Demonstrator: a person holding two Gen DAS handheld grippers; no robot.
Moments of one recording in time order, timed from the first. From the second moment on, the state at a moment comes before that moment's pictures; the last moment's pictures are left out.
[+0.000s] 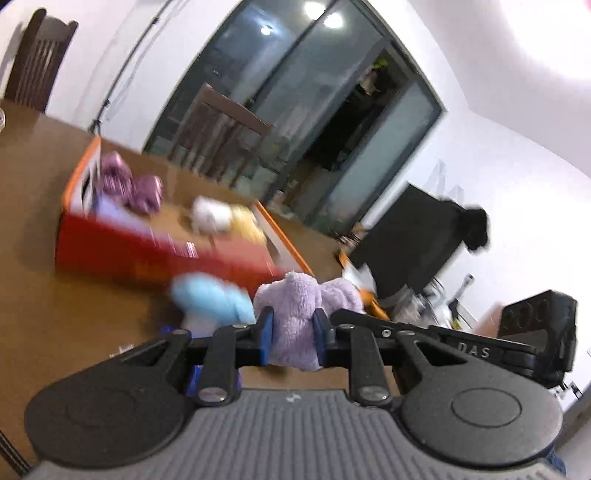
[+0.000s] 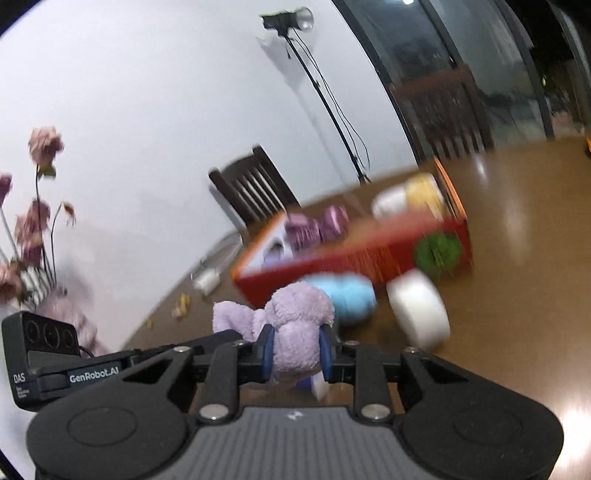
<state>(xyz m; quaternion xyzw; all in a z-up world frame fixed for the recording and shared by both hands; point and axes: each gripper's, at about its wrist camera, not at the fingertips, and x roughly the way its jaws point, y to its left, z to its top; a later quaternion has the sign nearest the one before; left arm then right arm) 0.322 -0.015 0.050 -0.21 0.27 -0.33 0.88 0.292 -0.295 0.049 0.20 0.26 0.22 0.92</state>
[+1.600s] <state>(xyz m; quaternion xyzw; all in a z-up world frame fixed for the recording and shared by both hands) 0.386 0.014 0.160 0.00 0.22 -0.11 0.97 0.420 -0.320 0.163 0.07 0.31 0.12 0.94</state>
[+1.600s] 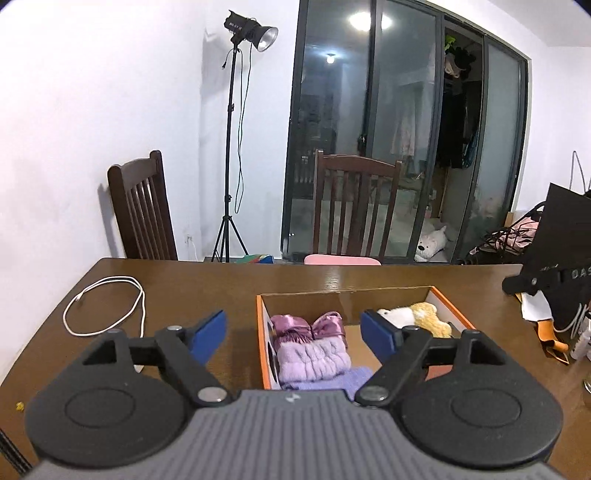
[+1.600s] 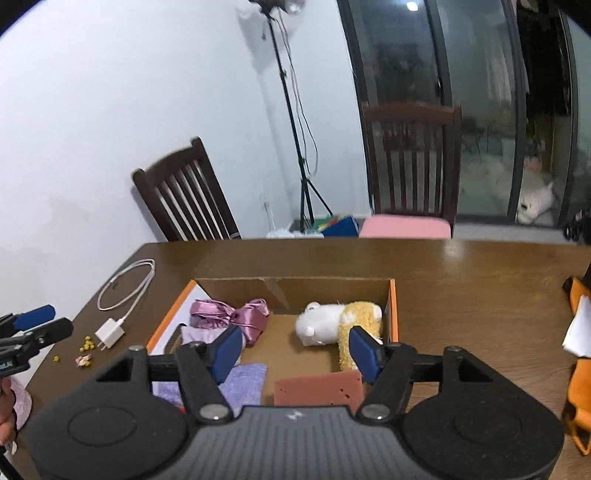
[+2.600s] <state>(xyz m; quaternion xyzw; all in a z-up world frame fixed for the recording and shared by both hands) 0.252 -0.028 0.021 -0.05 0.24 -0.17 0.95 0.224 -0.289 0.000 0.03 0.22 0.16 0.96</state>
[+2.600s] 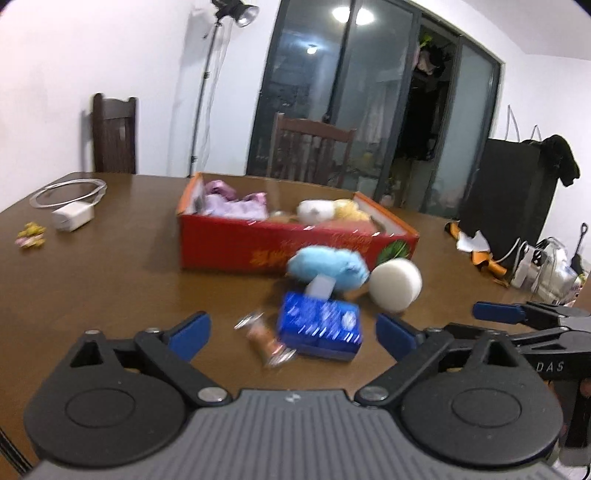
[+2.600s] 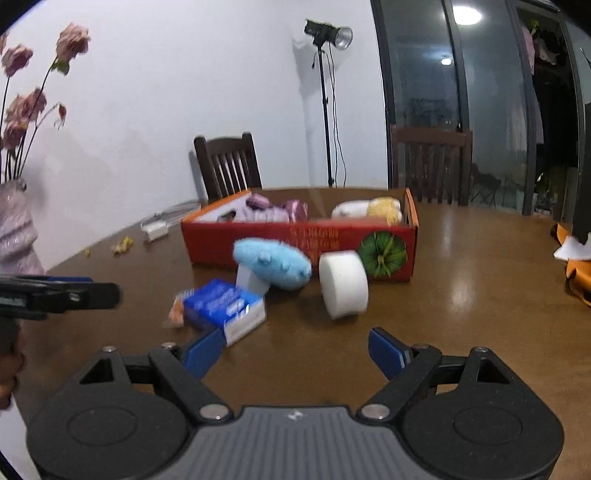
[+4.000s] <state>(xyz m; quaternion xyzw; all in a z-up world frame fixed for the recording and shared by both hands) 0.274 0.074 0.011 -0.12 0.28 -0.08 0.95 0.302 -0.138 -0.021 -0.07 0.32 0.27 0.90</state>
